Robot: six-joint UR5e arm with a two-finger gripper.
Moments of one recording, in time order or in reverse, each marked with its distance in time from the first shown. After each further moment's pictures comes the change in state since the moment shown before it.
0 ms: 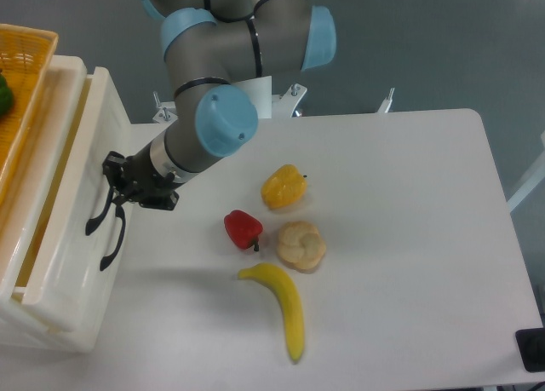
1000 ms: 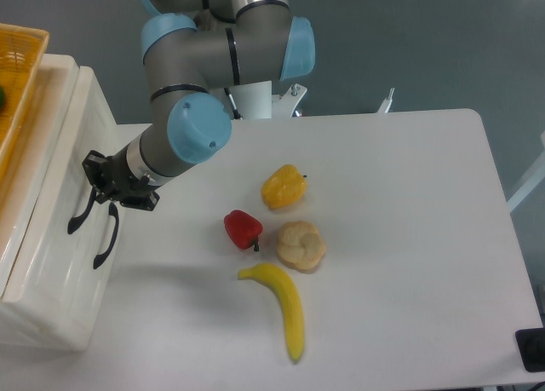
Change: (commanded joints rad) arm -0.025 -0.006 0.002 0.006 0.000 0.011
